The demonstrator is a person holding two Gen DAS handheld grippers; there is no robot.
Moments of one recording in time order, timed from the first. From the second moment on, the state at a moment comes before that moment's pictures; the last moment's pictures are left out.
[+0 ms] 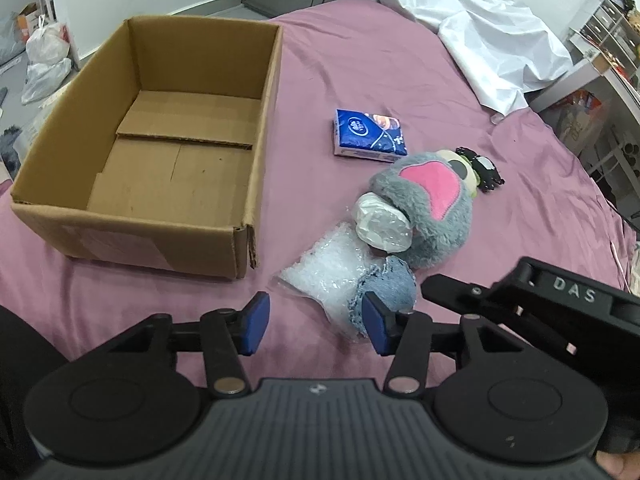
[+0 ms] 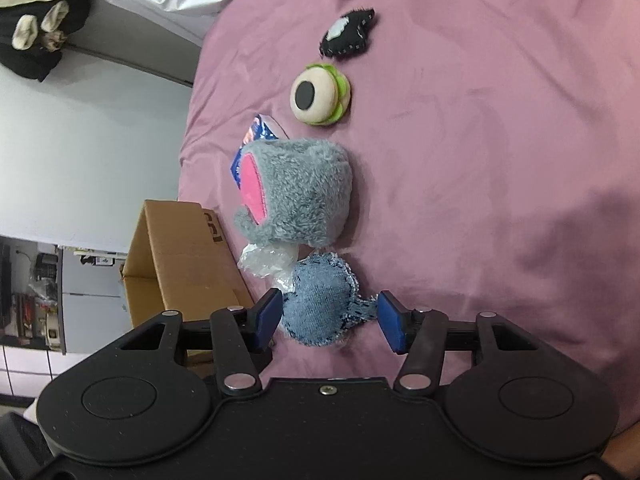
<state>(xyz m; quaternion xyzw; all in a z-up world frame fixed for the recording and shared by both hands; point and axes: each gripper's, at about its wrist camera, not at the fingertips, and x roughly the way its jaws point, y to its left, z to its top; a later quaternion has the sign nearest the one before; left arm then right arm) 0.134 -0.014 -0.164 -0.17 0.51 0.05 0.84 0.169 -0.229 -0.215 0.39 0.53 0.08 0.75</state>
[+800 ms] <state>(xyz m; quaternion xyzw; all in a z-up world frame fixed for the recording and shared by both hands) 0.149 -0.020 -0.192 -0.18 0.53 0.07 0.82 0.171 -0.230 -0.227 0.39 0.53 -0.01 0.76</state>
